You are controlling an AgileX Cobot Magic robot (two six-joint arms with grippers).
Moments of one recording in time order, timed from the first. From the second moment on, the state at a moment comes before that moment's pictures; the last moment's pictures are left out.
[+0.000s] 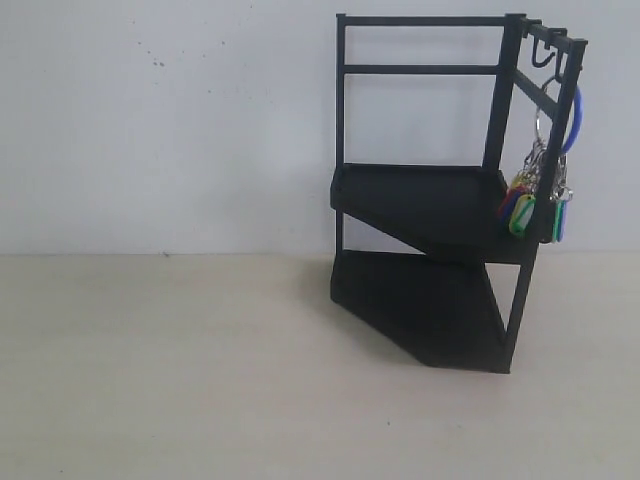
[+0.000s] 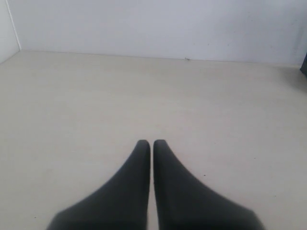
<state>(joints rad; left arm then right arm) -0.03 0.00 0.00 -0.08 0.32 0.05 0.13 0.70 -0.91 -0.18 0.75 0.12</state>
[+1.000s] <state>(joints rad) -0.03 0.00 0.00 -0.08 0.32 0.05 0.13 0.39 -0.84 -0.17 0.79 0.13</state>
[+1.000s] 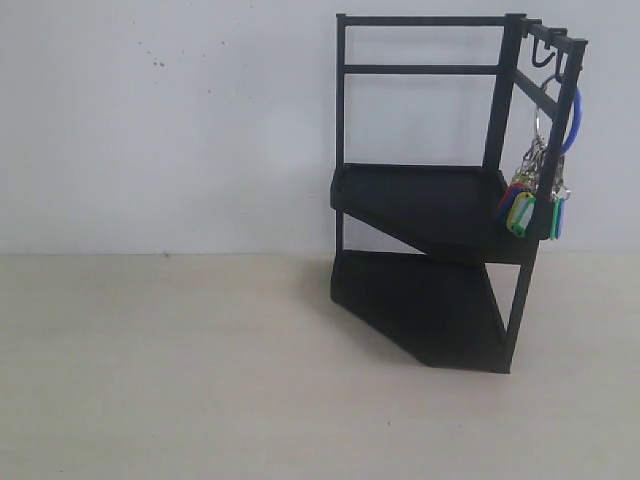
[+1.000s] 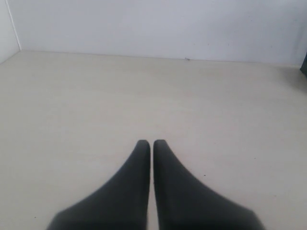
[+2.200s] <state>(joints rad) -0.03 0.00 0.00 -0.08 0.32 0.05 0.10 0.05 -0.13 0.04 0.30 0.02</state>
